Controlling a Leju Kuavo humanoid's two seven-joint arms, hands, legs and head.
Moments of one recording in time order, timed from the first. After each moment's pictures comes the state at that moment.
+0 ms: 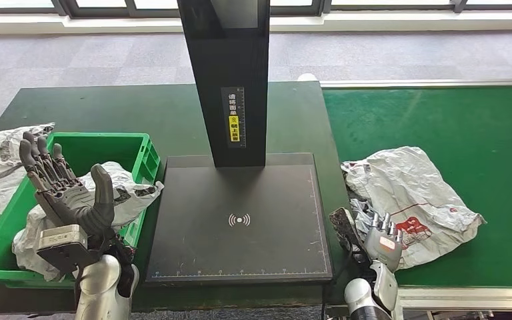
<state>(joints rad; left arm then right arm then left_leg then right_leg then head) -0.06 -0.29 0.07 -1.66 -0.22 0.42 -0.64 -0.19 0.31 -0.33 -0.89 1.19 -0.47 0.01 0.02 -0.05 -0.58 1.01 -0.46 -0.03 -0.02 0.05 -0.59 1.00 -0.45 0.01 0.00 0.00</state>
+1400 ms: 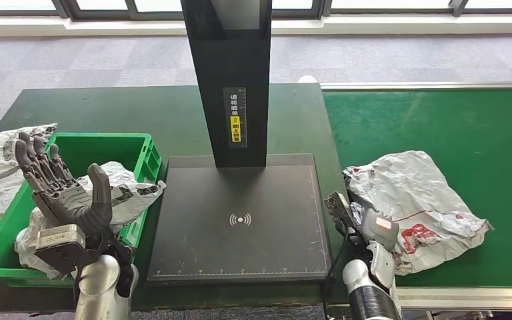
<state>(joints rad) -0.06 -0.29 0.07 -1.66 -0.22 0.43 -0.63 -0.30 0.29 -0.33 -0.80 1.26 -0.42 0.05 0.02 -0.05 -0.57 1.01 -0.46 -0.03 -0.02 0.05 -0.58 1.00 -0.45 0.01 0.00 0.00</state>
